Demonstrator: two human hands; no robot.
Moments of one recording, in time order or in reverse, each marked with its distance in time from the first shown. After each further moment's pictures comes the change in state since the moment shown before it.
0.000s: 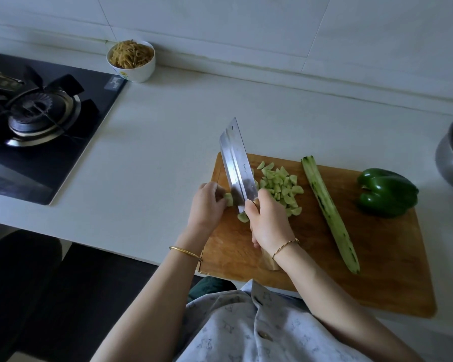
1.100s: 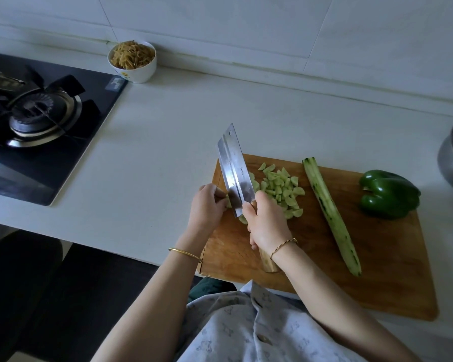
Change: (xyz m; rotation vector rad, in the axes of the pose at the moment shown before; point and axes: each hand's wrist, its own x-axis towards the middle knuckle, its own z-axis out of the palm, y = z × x) left_hand 0.001 -0.004 0.001 -0.059 0.001 -0.045; right_hand 0.002 -0.004 0.005 -0.010 -0.032 0.026
